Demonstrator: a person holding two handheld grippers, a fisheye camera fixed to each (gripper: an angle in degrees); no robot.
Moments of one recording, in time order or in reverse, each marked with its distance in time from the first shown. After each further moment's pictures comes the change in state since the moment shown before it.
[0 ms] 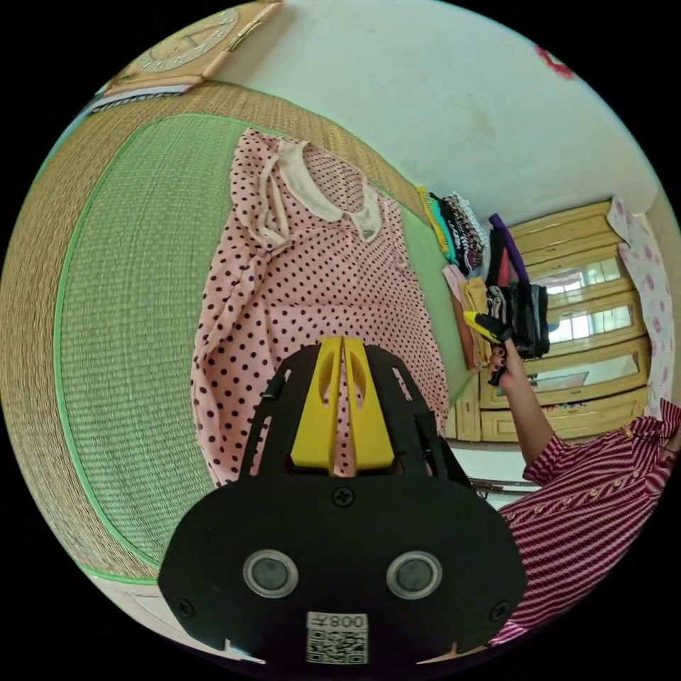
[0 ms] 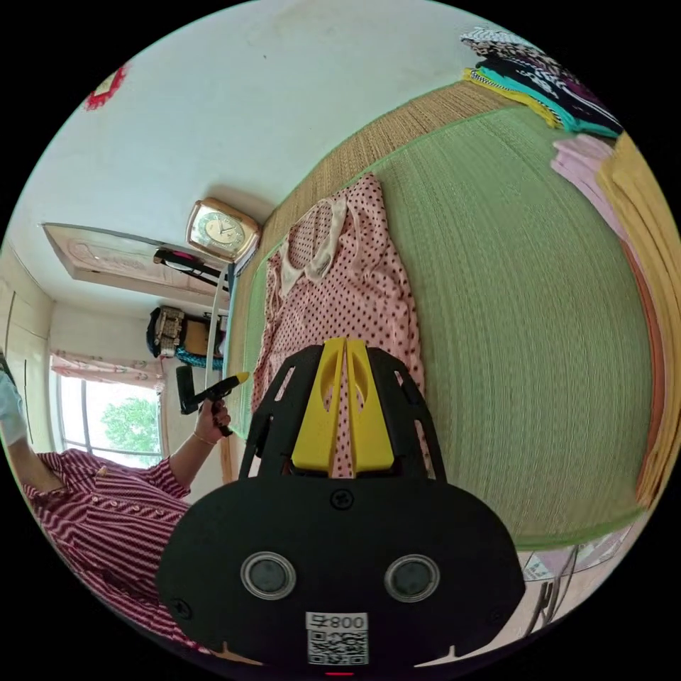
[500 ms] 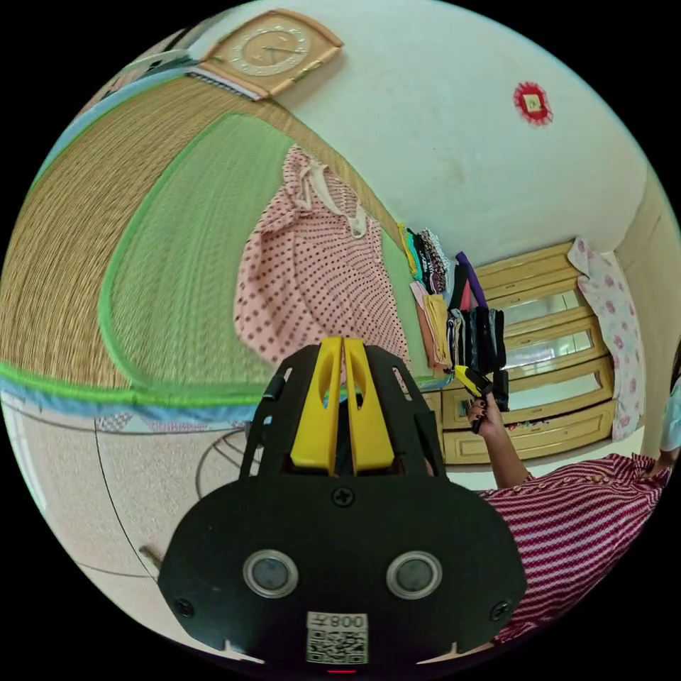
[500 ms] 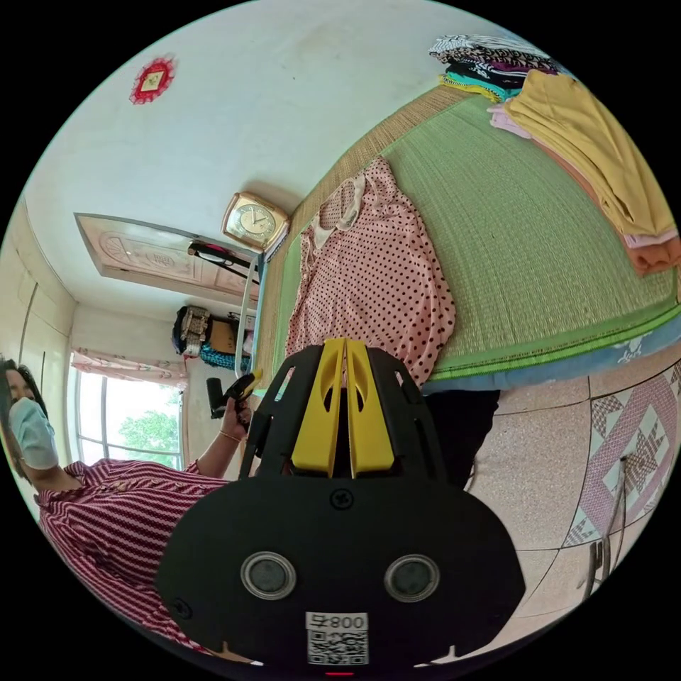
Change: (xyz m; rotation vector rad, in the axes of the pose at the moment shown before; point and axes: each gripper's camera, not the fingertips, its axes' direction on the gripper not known) left arm -0.071 0.162 -0.008 0.194 0.105 -0.202; right arm -0.010 0.232 -0.100 0.062 -0.087 0.030
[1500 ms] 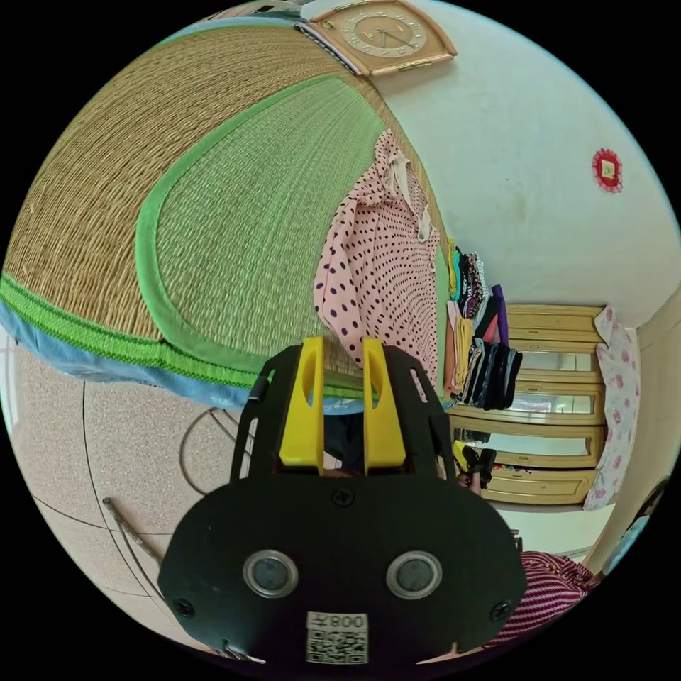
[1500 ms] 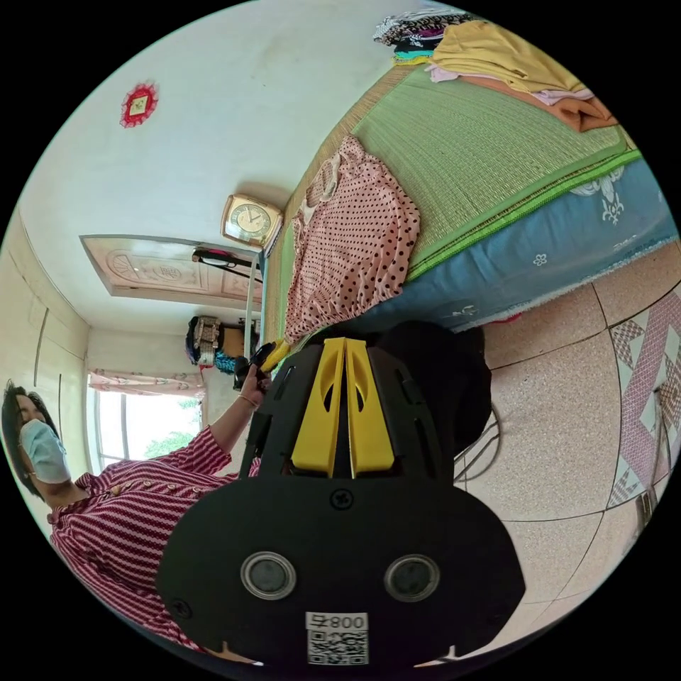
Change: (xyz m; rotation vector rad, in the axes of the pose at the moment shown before) left arm -0.099 -0.058 0.147 -0.060 -0.004 -0.215; right arm 0.008 0.140 -0.031 0.013 -0.077 0.113
